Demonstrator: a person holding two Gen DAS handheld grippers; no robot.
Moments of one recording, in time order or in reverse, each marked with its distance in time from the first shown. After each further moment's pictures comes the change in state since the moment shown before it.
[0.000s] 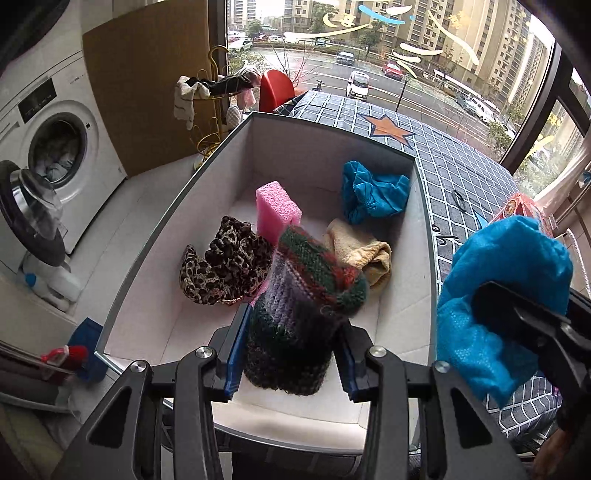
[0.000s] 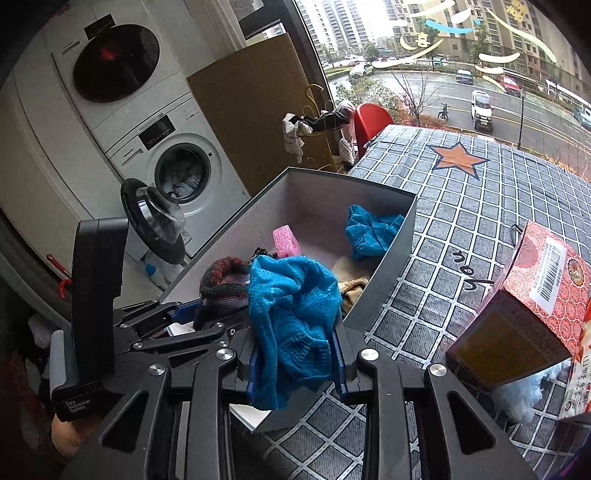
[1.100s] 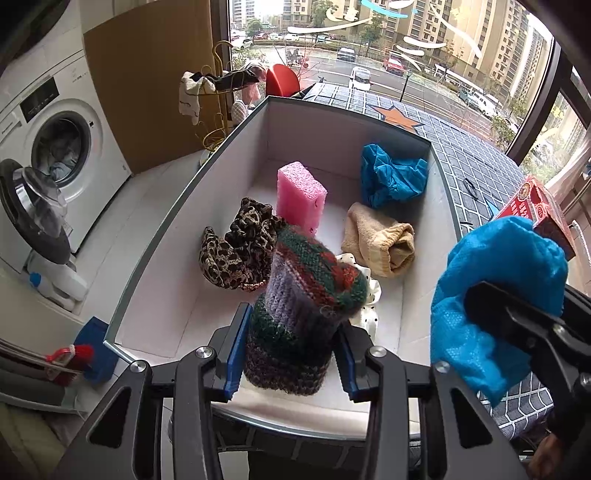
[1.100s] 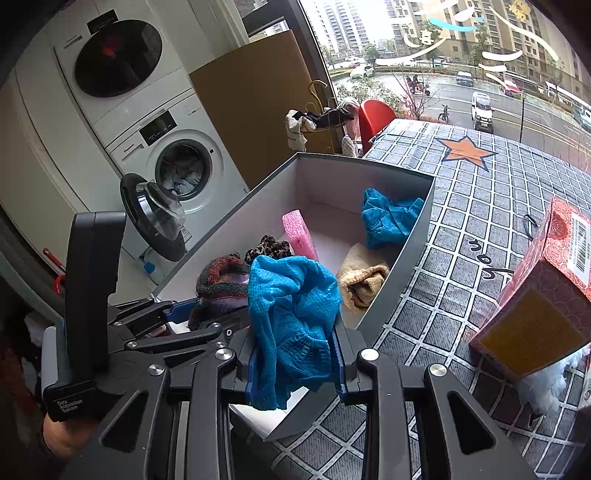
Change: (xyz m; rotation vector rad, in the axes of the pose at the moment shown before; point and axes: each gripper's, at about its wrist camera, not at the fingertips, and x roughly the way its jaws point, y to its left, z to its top) left arm 0.009 0.017 -0.010 0.022 0.013 0.017; right arm 0.019 0.014 -0.017 -0.002 -0.004 0.001
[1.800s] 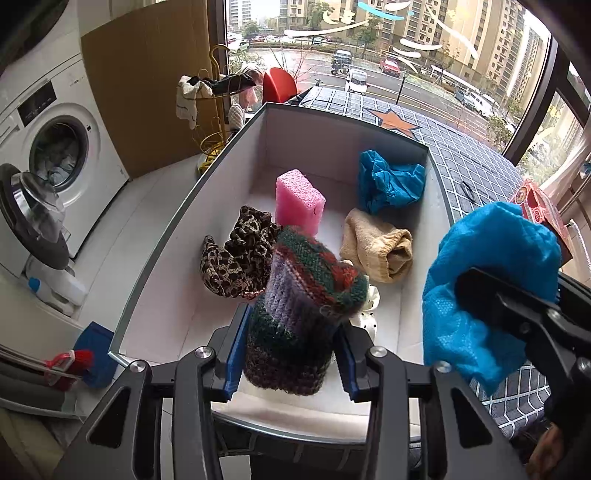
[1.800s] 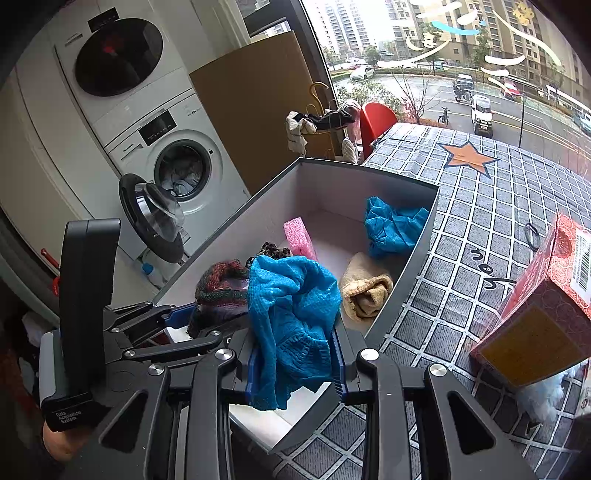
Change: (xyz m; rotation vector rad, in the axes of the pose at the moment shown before) left arm -0.003 0.001 0.005 0.013 -0.012 -0.009; right arm 0.002 0.005 0.010 -0.013 -0.006 -0.011
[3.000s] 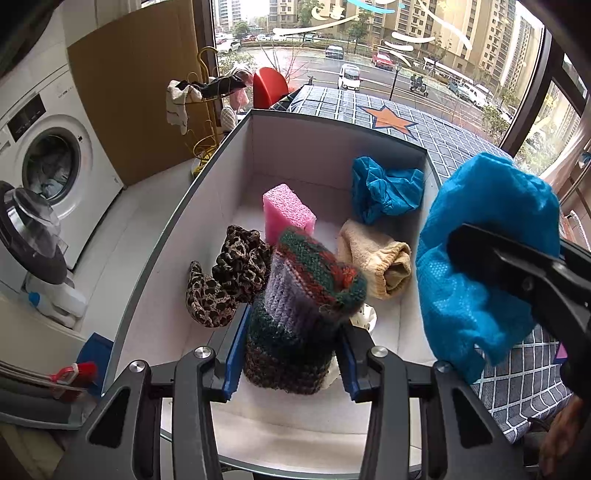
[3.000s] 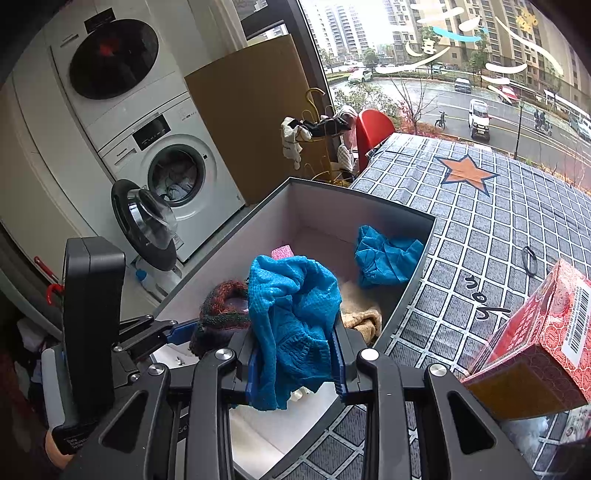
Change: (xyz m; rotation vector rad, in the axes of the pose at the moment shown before) left arm 0.011 -0.011 0.018 0.042 0.012 0.003; right arm 0.006 -0.009 0.028 -0.008 -0.006 -0.017
